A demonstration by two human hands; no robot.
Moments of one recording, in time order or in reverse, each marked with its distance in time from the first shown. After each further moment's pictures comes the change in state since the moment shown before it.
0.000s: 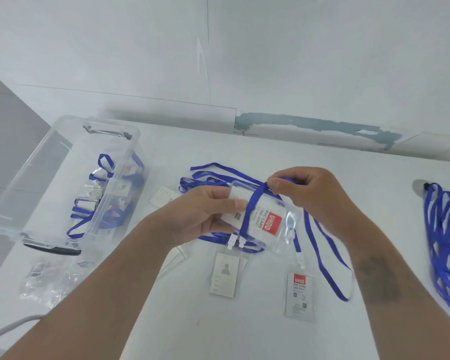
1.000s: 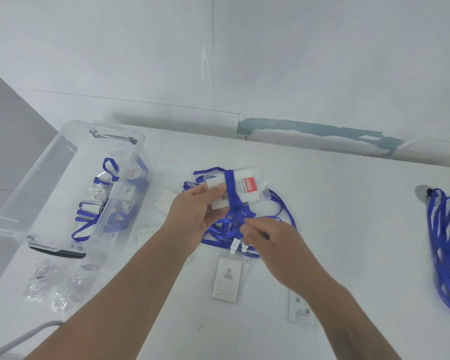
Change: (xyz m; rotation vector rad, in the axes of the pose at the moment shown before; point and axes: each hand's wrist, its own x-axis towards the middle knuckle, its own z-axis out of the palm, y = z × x) left_hand 0.005 -0.009 -0.002 -0.300 0.440 0.172; right_hand -0.041 0.026 0.065 -0.293 -0.110 -0.025
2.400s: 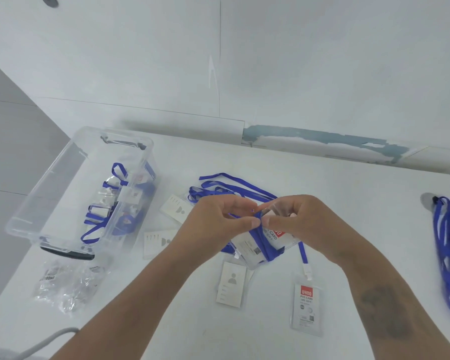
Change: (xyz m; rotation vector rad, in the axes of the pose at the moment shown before) left_hand -0.028 0.001 0.010 0.788 -0.119 0.268; right_hand 0.027 -0.001 -0.054 0.157 -0.145 0.089
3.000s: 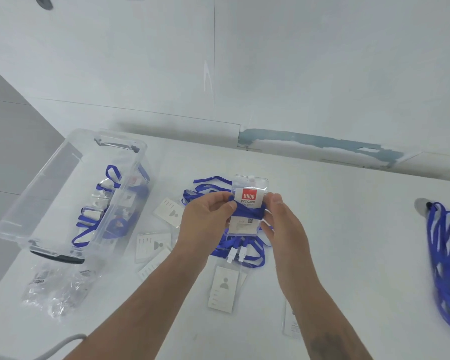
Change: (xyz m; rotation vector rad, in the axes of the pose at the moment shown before) left_hand 0.022 -0.006 0.020 -0.342 0.328 -0.179; right_hand 0.007 0.008 0.049 0.701 0.354 0.005
